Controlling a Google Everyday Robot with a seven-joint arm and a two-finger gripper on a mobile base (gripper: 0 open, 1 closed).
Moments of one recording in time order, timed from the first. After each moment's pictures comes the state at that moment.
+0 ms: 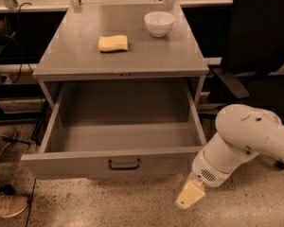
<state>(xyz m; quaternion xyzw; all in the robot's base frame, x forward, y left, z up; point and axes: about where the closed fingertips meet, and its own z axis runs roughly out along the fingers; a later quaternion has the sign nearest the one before) 0.361 -0.134 0.661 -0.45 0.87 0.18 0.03</state>
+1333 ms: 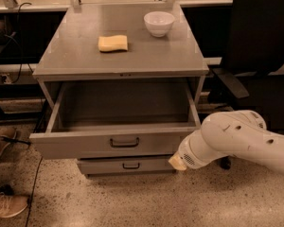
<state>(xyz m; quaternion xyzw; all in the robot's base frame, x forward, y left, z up) 0.458 -0.111 0.653 -0.40 0.89 0.09 0.19</state>
